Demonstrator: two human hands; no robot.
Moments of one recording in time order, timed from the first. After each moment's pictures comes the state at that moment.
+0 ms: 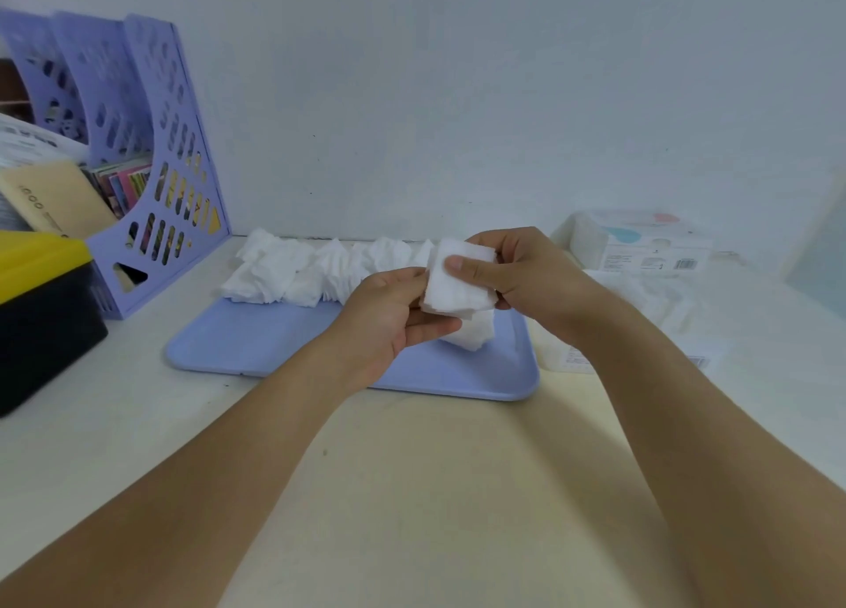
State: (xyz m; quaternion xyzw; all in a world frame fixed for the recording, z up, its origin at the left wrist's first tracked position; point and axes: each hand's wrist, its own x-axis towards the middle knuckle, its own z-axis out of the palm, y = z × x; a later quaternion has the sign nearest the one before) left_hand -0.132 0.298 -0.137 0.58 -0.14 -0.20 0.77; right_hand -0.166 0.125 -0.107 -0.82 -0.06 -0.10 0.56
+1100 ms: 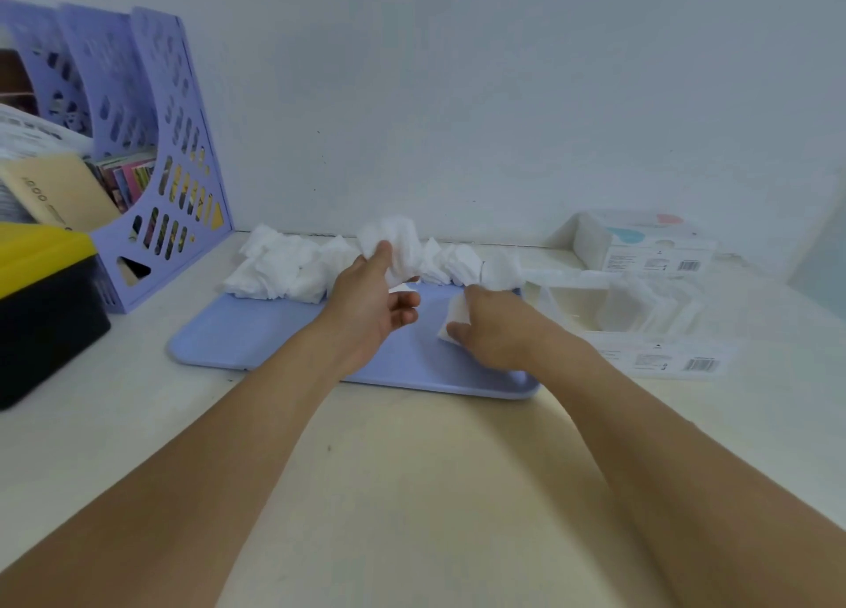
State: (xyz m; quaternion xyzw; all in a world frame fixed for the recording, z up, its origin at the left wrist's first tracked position) left_hand -0.110 0.305 -0.138 0.58 -0.04 -0.11 0.81; right_hand -0.162 0.157 -0.136 -0.99 0.06 0.00 0.13
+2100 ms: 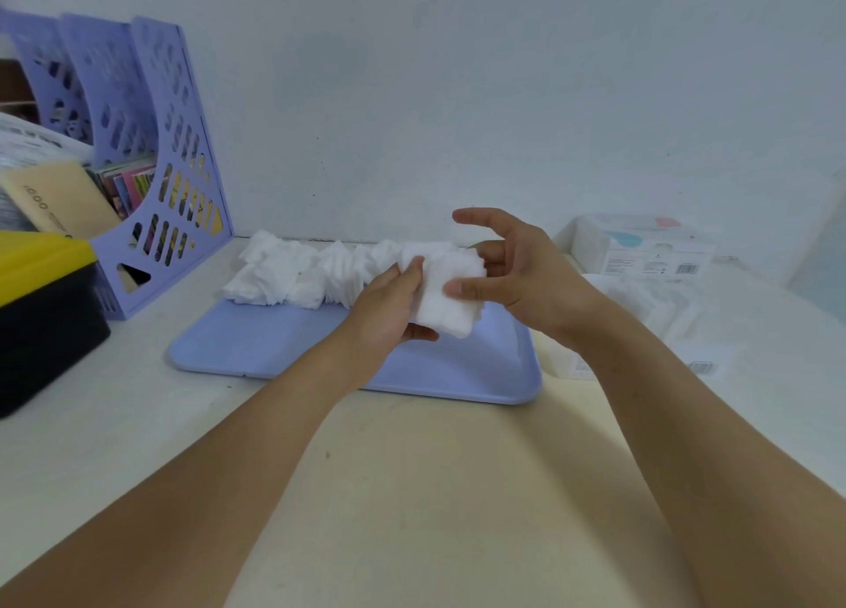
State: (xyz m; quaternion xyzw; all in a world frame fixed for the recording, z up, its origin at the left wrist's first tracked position) left_hand -0.126 0.299 -0.139 0.66 -0.15 -0.13 0.72; right_hand -0.165 0.127 -0.108 -0.80 -0.10 -0.11 0.58
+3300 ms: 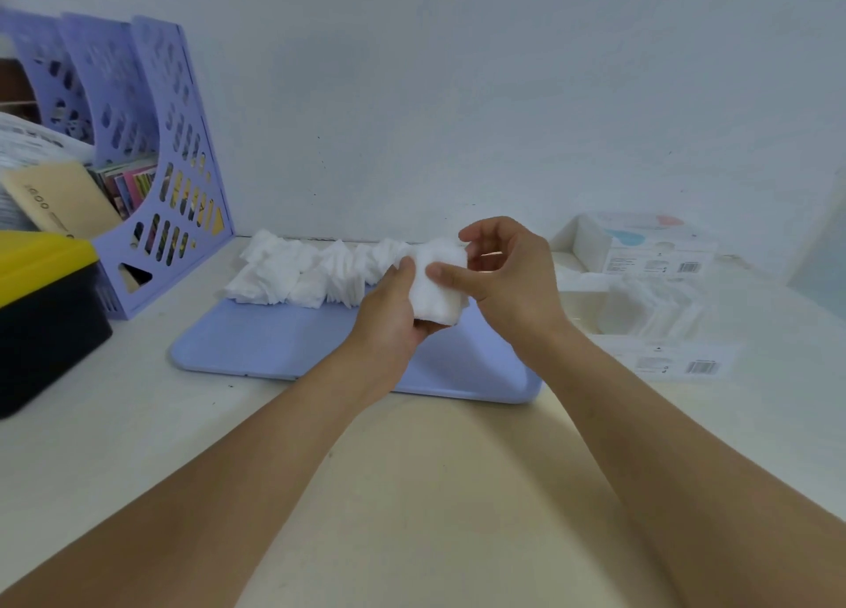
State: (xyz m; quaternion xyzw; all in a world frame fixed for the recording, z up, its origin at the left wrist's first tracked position) left_hand -0.129 0.287 -0.148 0.54 -0.09 -0.13 0.83; right_hand -0.162 0.160 -0.123 -0.76 0.03 -0.27 0.59
